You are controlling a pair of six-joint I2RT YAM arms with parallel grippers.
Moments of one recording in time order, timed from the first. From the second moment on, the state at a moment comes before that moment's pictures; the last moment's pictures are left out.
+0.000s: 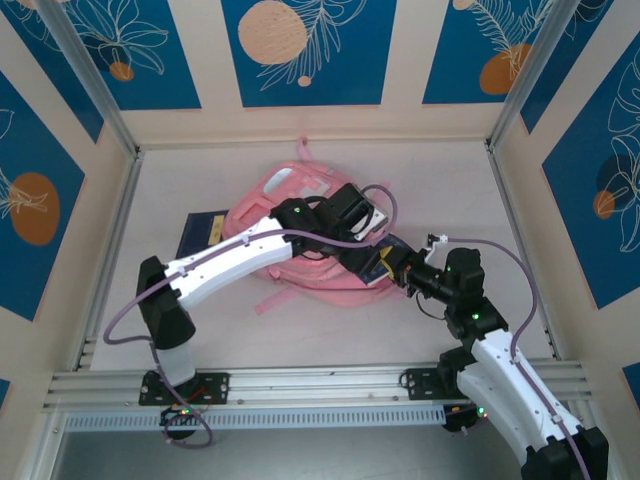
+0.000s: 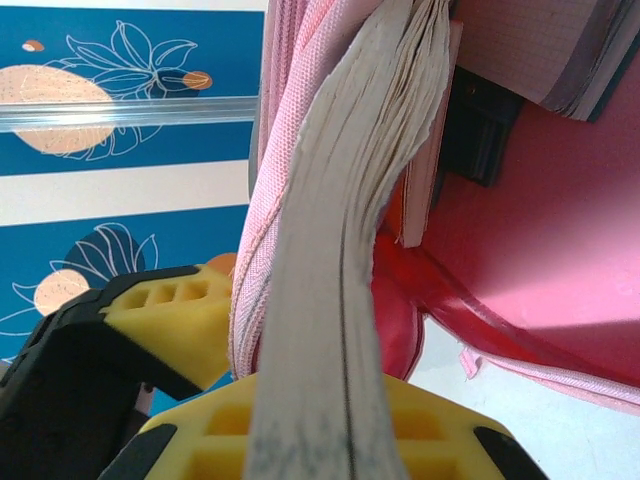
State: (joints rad) left arm -1.03 1.81 1.80 -0.96 0.03 -0.19; right arm 0.29 0.60 0.37 -0.03 -0.57 1.41
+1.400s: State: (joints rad) left arm -0.99 1.53 1.80 -0.99 -0.35 -0.10; right arm 0.56 0.74 0.38 0.09 -0.46 1.29
